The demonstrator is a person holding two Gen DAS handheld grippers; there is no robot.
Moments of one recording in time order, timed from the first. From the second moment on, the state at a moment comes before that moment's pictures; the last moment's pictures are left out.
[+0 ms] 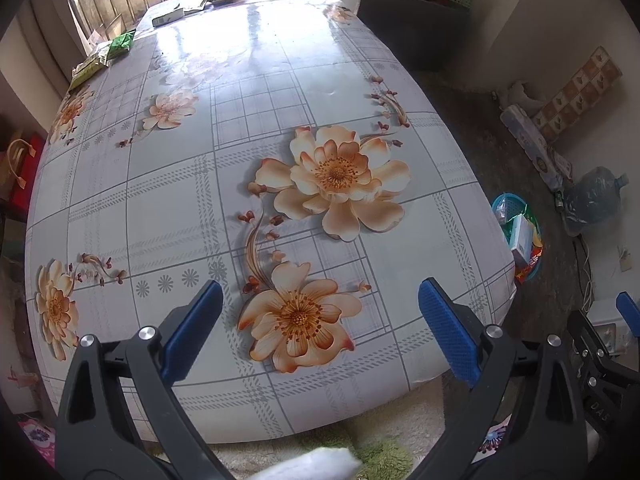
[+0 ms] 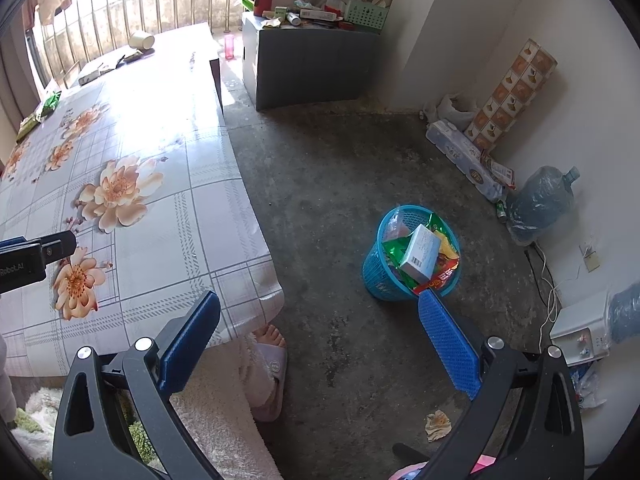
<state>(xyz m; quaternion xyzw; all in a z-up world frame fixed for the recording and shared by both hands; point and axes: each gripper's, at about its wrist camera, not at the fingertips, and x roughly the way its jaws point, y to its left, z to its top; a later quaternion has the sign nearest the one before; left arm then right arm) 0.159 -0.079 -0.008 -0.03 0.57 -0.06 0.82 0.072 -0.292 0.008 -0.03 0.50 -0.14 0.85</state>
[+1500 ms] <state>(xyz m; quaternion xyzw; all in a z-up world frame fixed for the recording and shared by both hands) 0.126 -0.087 0.020 -0.01 0.54 -0.06 0.84 0.033 -0.294 0.020 -0.04 0.48 -0.13 0.87</state>
